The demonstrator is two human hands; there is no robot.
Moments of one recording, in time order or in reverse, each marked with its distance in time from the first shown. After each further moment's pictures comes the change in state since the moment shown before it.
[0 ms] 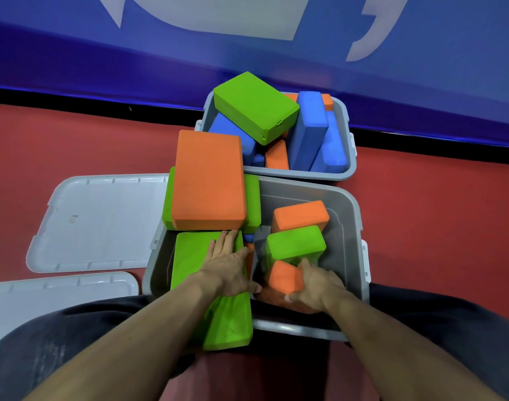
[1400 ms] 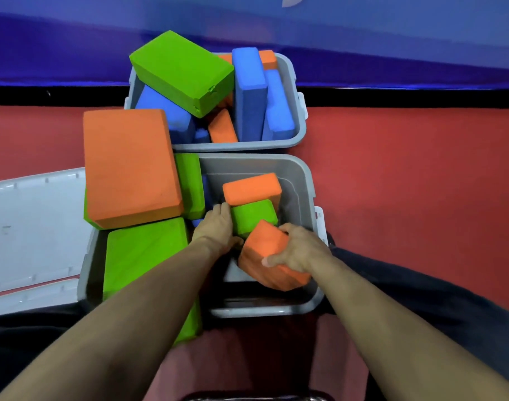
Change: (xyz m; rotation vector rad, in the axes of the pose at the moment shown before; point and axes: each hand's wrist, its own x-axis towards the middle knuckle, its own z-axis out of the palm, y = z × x) left_hand 0.105 0.072 0.028 -0.064 0.211 0.036; right_hand -0.029 0.045 -0.048 0.400 0.052 0.183
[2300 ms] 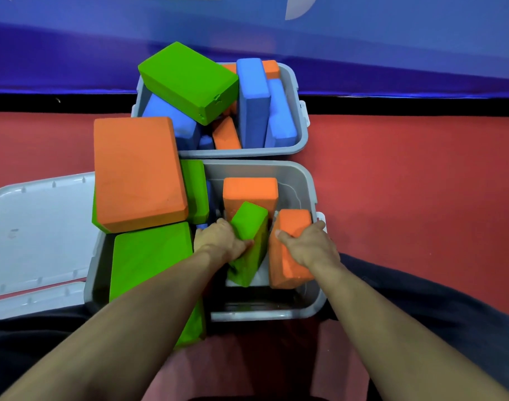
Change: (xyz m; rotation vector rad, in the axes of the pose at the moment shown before) left_hand -0.014 0.013 -0.005 0.104 -0.025 -0.206; right_hand -0.001 -0.006 -0.007 0.256 0.191 0.295
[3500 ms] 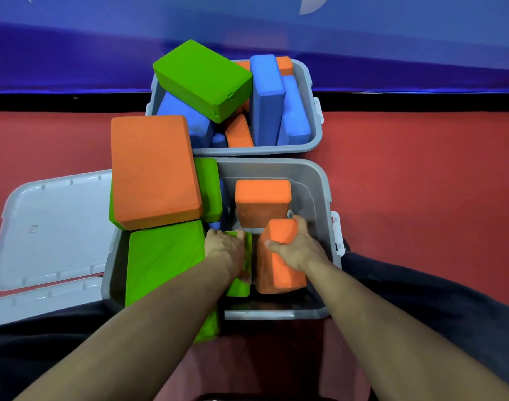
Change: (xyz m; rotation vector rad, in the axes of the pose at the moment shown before) left_hand -0.020 -0.010 0.000 0.581 -0.174 0.180; right_hand 0.008 -0.005 0.042 0.076 -0.190 -0.142
